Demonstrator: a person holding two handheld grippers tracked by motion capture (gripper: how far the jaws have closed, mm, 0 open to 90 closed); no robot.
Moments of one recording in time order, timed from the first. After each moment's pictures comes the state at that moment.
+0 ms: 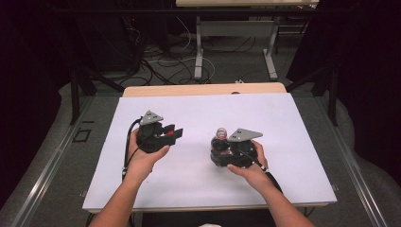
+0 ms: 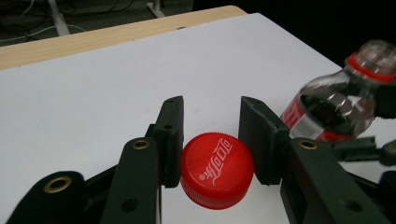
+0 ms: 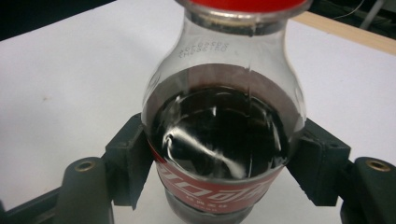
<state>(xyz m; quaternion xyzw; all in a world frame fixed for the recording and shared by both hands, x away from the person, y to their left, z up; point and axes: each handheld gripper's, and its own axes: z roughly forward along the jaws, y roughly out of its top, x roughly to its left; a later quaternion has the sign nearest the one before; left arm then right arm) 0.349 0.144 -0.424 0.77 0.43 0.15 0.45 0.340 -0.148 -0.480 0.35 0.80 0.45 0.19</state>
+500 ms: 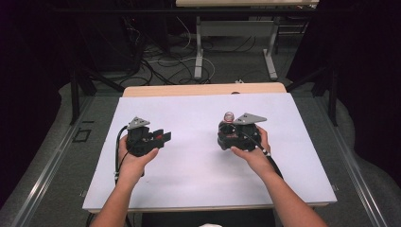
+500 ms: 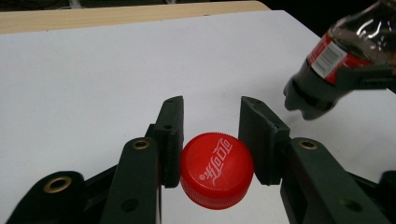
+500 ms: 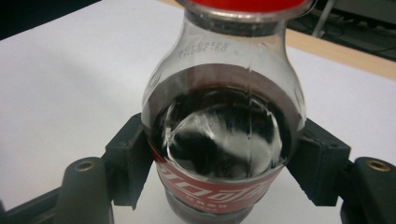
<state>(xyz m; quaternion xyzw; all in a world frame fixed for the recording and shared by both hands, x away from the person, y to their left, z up) 0.353 0.177 -0.451 0.74 0.47 0.13 0.45 0.384 -0.160 -0.471 0.40 0.77 0.44 0.22</state>
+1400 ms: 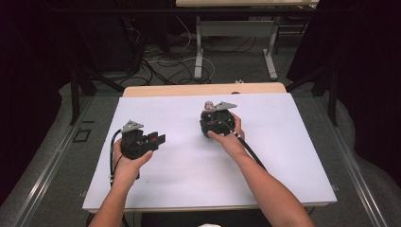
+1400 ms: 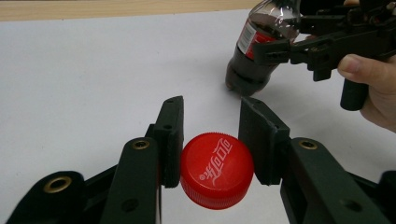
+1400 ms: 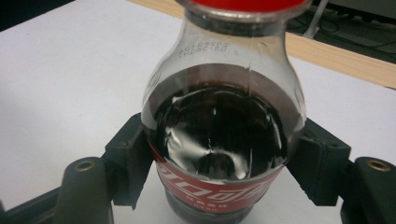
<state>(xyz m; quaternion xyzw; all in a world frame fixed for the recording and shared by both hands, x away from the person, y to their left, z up) 0.351 0.192 -0.461 0.73 0.48 0.13 0.46 0.457 -0.098 -0.506 0.42 0.77 0.43 0.23</state>
